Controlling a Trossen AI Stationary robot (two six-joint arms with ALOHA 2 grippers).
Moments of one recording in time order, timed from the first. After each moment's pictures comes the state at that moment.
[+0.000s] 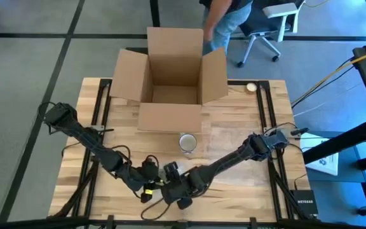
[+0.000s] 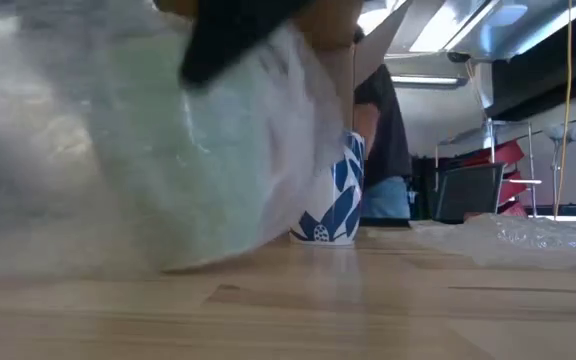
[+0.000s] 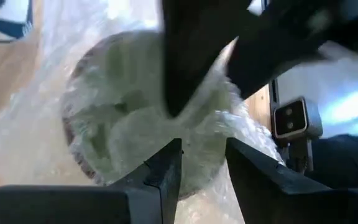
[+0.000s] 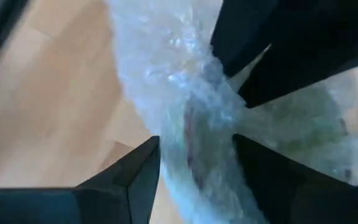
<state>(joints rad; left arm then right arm) -0.66 1.56 0.87 -0.02 -0.34 -0.79 0.48 2.36 2.11 -0.89 0.22 -0.03</state>
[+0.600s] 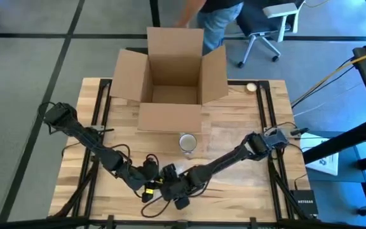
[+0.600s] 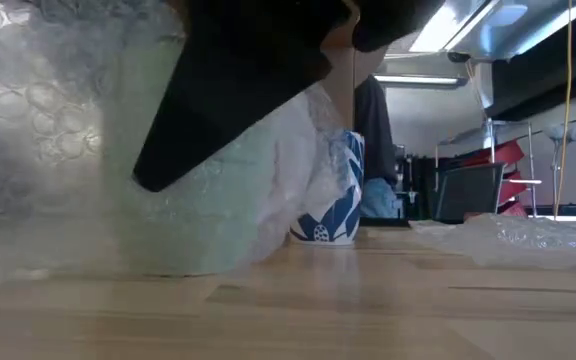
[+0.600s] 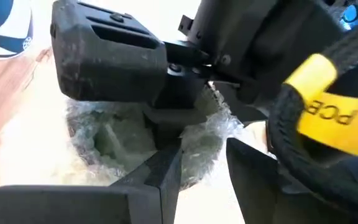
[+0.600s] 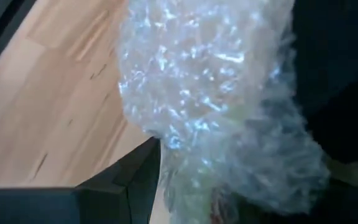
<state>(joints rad) -0.66 1.56 0.87 0.00 -0.34 -0.79 0.47 2.36 2.00 -0.70 0.14 -0.03</state>
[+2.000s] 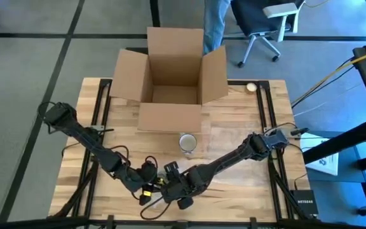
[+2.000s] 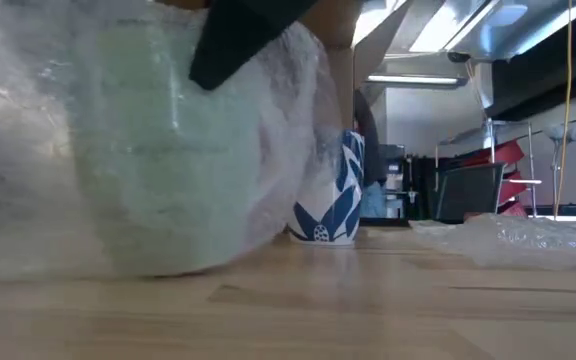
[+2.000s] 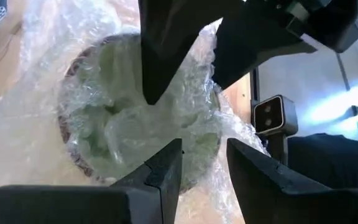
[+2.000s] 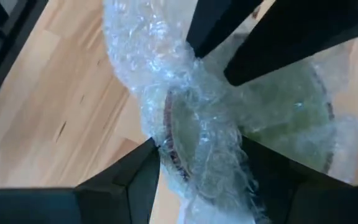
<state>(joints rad) -0.67 1.52 0.86 -0.01 -0.32 -0.82 0.47 2.36 2.17 -0.95 0.19 -0.03</state>
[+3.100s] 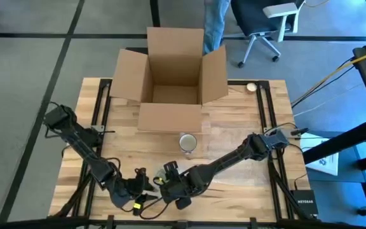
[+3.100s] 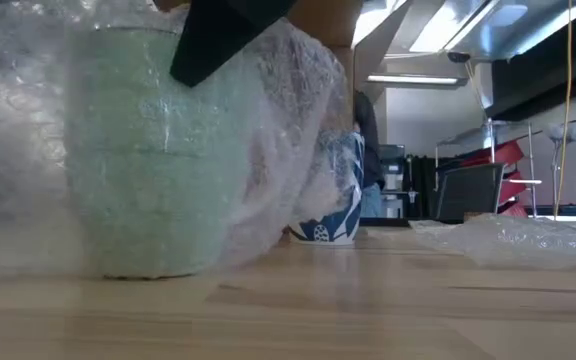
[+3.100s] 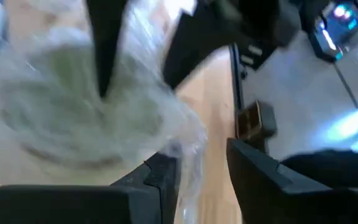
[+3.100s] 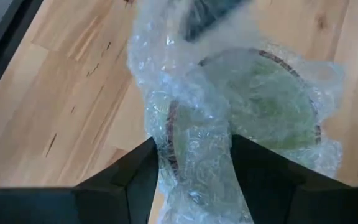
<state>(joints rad) -0.82 1.57 0.86 0.10 -0.61 -0.81 0.47 2.36 2.17 -0.93 0.23 0.00</state>
